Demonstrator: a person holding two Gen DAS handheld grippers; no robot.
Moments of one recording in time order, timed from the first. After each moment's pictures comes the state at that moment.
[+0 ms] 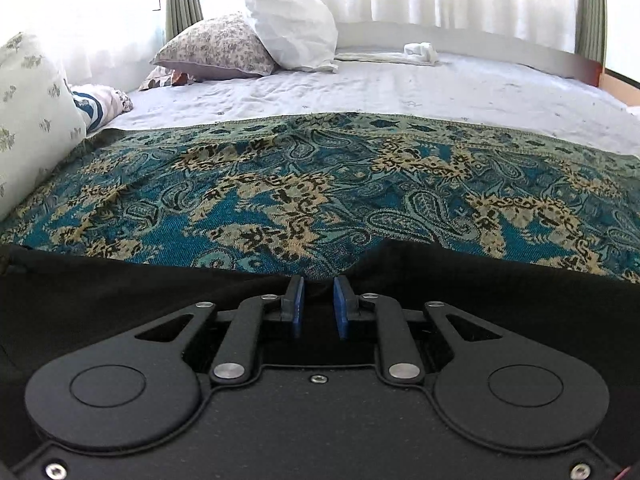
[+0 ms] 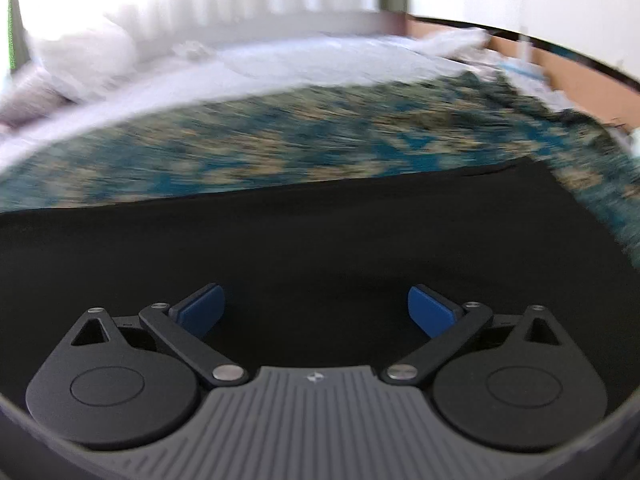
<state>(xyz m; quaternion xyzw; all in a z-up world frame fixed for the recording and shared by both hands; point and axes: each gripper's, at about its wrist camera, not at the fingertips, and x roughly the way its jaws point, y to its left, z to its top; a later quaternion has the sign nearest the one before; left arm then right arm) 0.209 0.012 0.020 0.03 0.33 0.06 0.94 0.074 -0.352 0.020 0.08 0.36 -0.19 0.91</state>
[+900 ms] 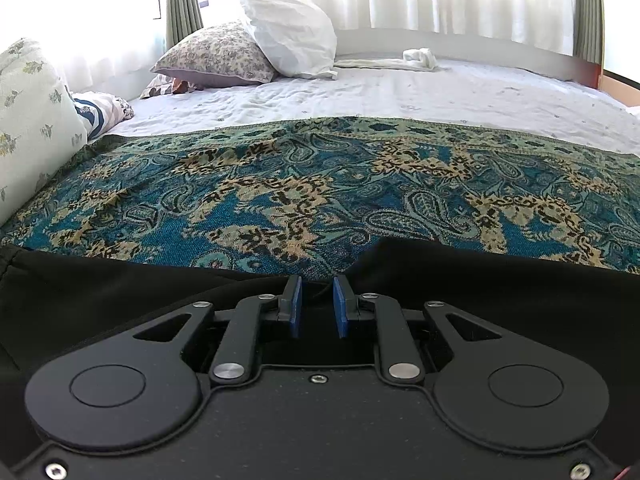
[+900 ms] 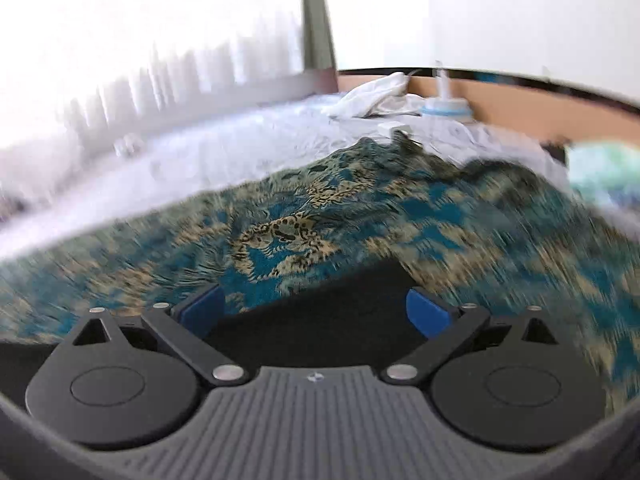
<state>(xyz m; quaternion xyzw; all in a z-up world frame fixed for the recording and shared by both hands) 0.206 0.012 0.015 0.04 0.32 0.05 0.95 0.013 -0.493 0.067 0.17 0.23 -0.23 0.93</state>
